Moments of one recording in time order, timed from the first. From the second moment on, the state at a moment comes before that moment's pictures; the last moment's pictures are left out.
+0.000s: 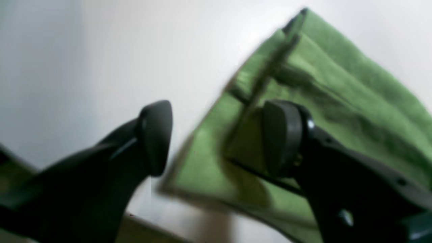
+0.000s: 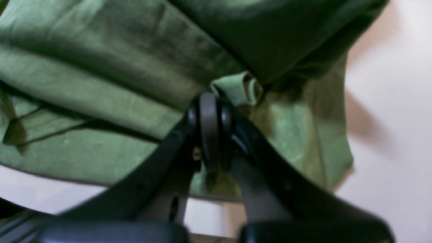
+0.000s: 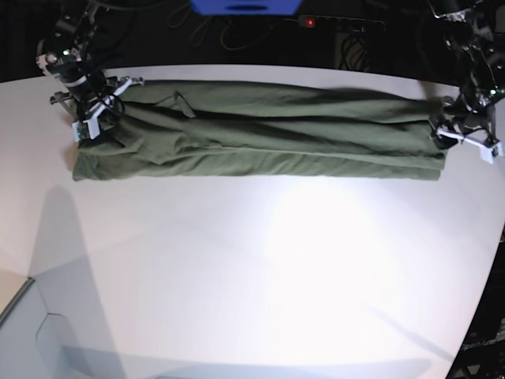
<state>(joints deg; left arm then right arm) 12.6 -15.5 -31.2 87.5 -28.0 -7.4 47.1 -19.8 -4.2 33.8 99.4 -0.9 40.0 -37.9</state>
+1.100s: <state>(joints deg) 7.7 -16.5 -23.5 77.2 -20.9 -11.0 36.3 -18.3 -3.4 33.6 99.3 -1.3 40.0 -39.2</state>
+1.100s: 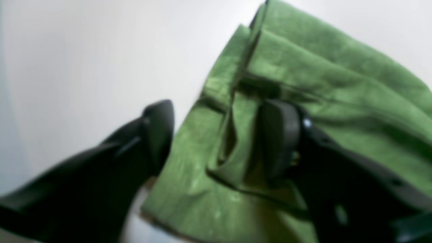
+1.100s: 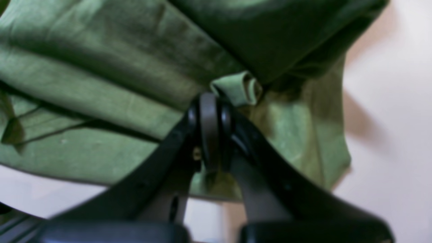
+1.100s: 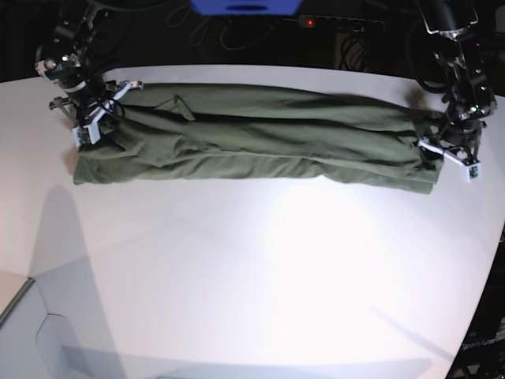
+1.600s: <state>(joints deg) 10.5 -11.8 -26.8 90.1 -19.9 -10.2 44.2 -16.4 -3.4 33.6 98.8 -1.7 40.0 -40.2</state>
